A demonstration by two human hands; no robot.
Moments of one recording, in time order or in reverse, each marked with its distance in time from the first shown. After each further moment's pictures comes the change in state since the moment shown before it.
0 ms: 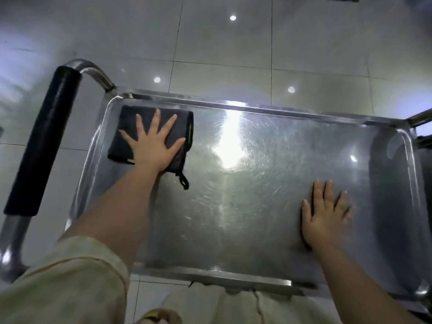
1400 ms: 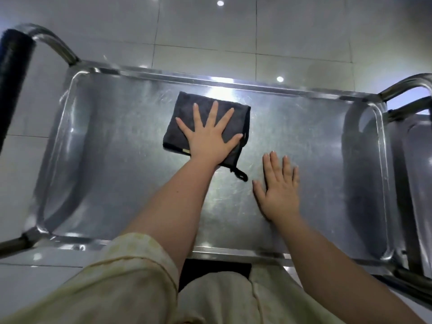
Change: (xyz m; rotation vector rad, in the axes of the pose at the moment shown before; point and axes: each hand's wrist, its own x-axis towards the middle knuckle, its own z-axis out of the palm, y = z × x) left_hand -0.057 0.200 0.026 -0.046 0.004 0.157; right_hand -0.006 -0.013 0.017 0.020 0.069 -0.369
